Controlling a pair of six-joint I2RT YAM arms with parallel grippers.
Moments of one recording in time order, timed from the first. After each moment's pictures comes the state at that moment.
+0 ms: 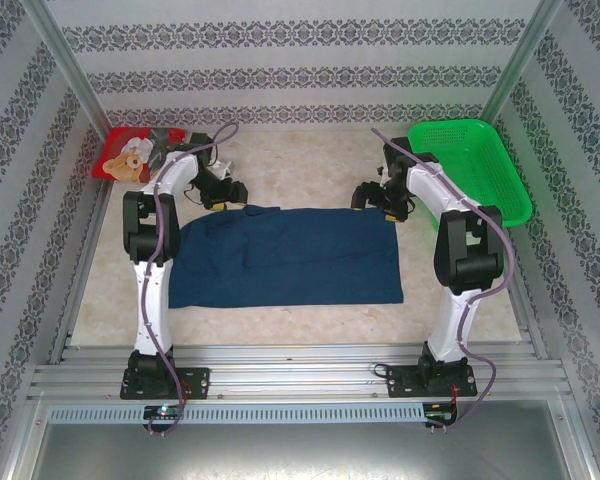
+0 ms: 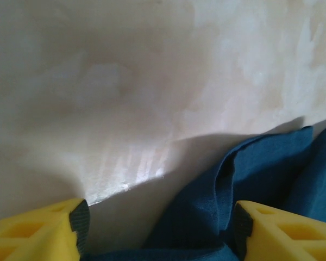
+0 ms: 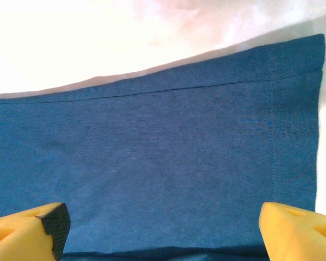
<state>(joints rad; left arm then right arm) -0.05 2.40 2.05 -1.08 0.46 -0.04 0.13 1.96 1.57 -0.91 -0.25 0.38</state>
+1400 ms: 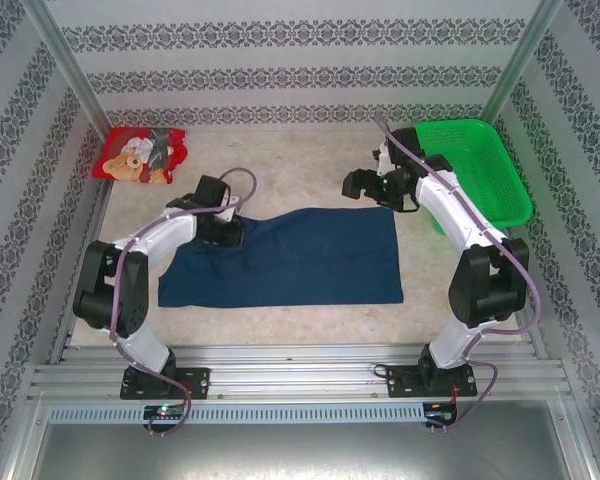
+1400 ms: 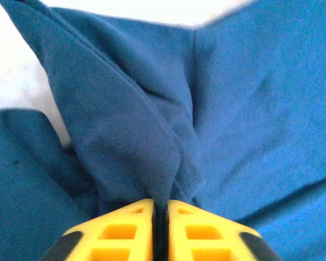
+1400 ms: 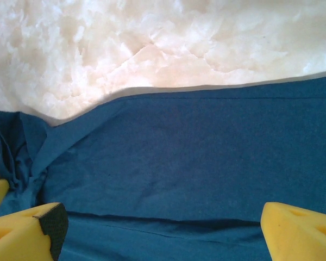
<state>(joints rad) -0.25 1.65 1.06 -0.57 0.19 -0.13 0.19 1.71 1.50 -0.84 -0.33 0.39</state>
